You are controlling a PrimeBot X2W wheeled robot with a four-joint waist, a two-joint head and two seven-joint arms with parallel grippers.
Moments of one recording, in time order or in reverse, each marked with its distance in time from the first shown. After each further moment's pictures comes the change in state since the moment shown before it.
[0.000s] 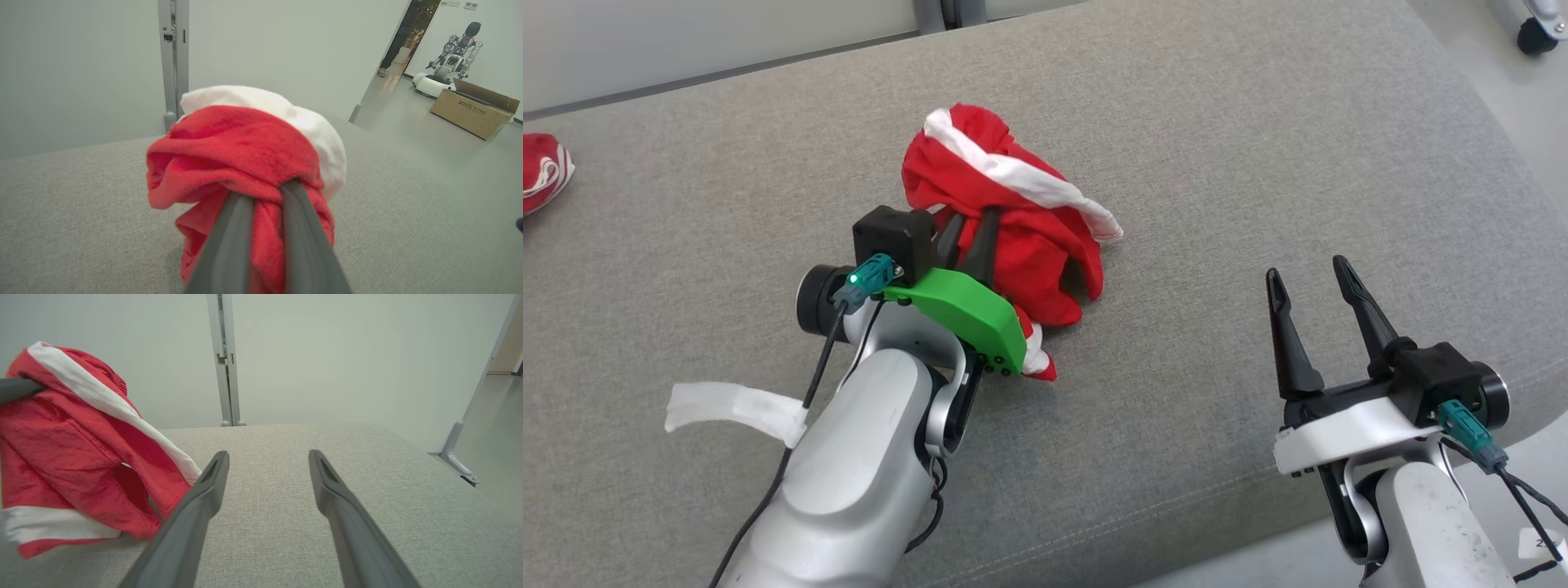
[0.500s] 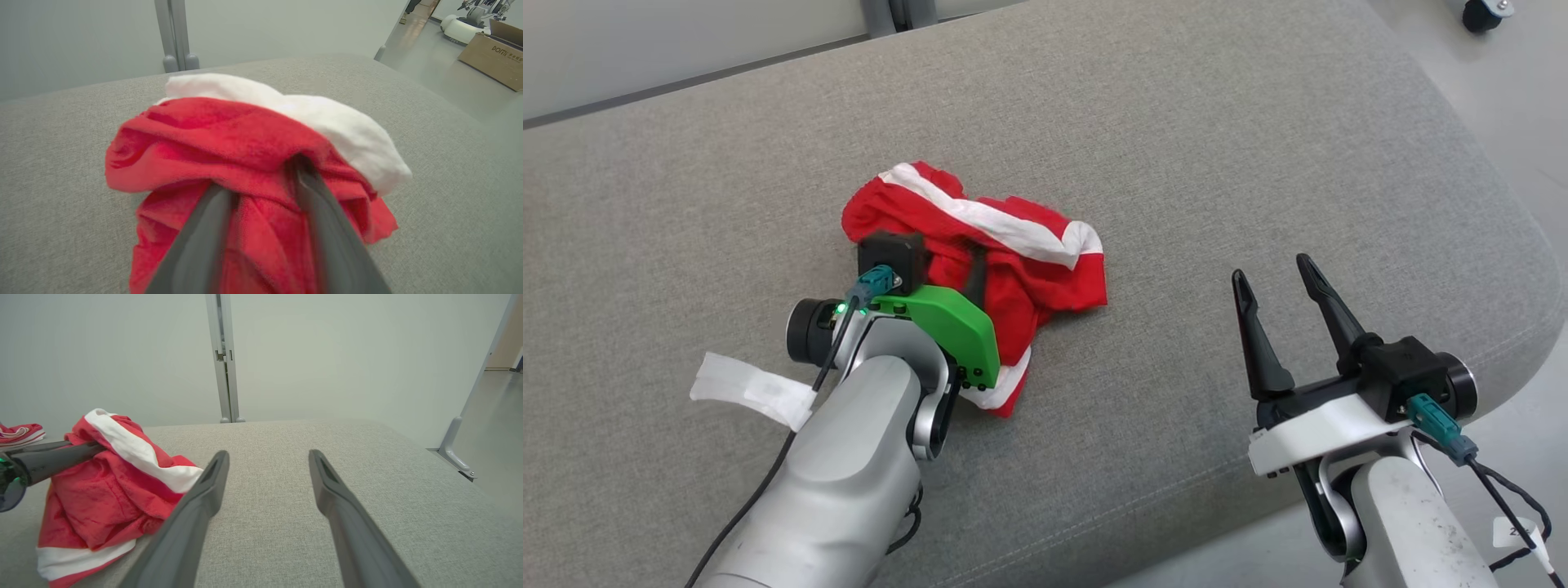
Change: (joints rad) left arm -0.104 -0.001 -0.103 0.376 -0.103 0.000 -0.077; right arm -0.030 0.000 0.064 0.027 0.015 0.000 0.000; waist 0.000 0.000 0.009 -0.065
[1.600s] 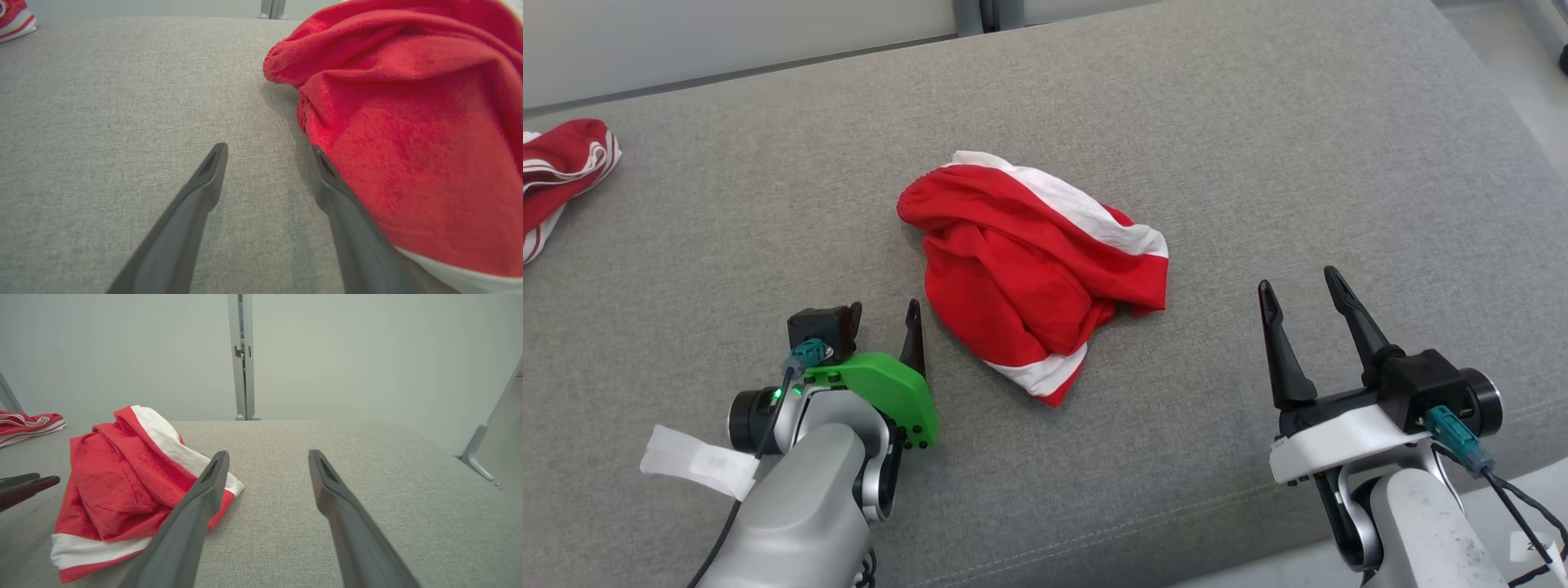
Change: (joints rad) left arm 0.081 0.080 -0.054 0.109 -0.182 0.040 -0.100; right arm 0.037 0.000 -0.054 -0.004 -0.035 0.000 0.000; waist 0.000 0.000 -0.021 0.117
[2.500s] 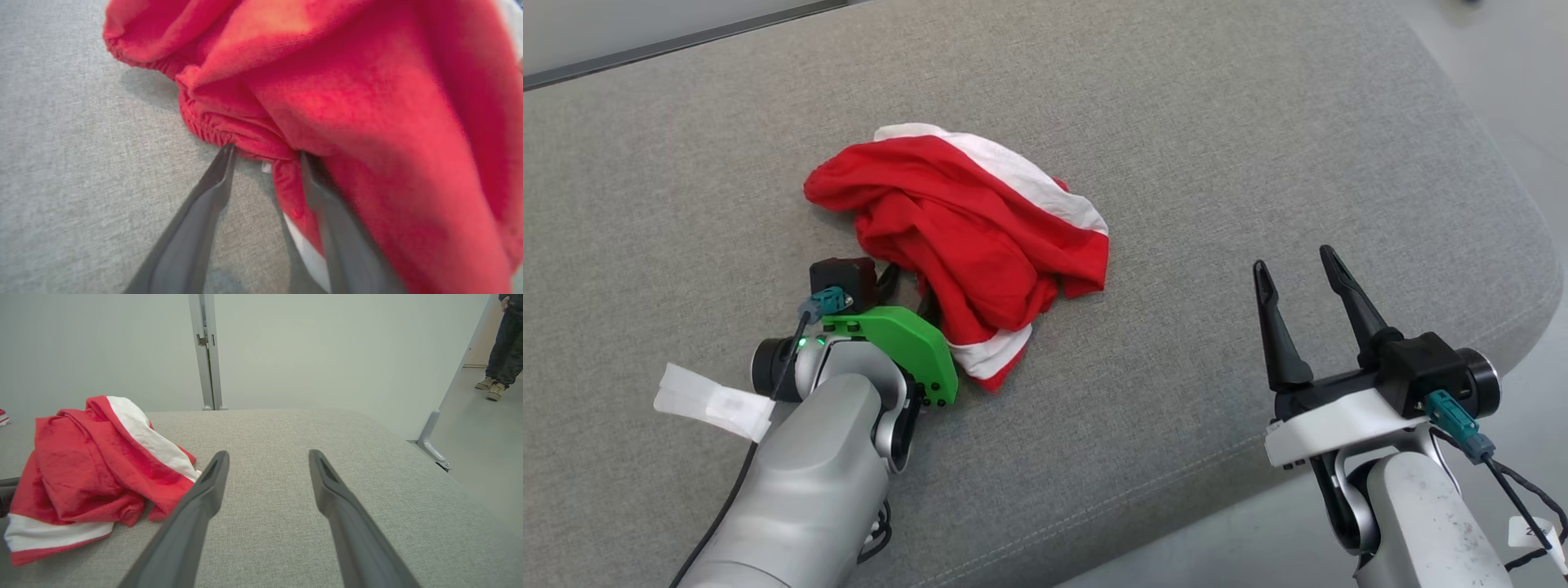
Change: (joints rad) left arm -0.148 -0.077 -0.039 0.191 -0.030 -0.121 0.001; right arm -0.036 0.000 0.012 -0.006 0.003 0.000 0.000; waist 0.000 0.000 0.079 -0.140
